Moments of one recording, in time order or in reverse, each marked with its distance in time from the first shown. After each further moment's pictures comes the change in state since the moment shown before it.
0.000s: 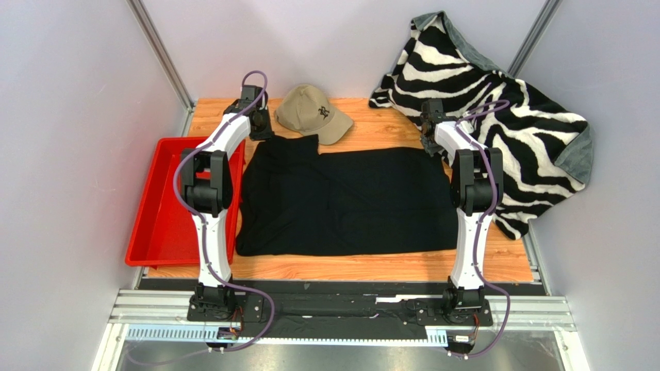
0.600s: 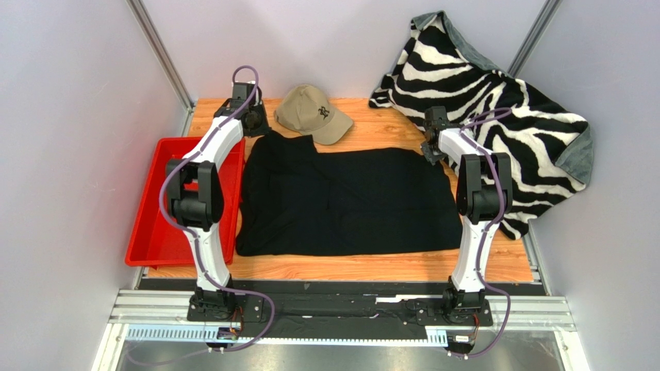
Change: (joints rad) left arm 0.000 -0.182 -0.142 0.060 0.026 -0.051; right arm 0.000 -0.127 -0.179 0.035 -0.073 -0.018
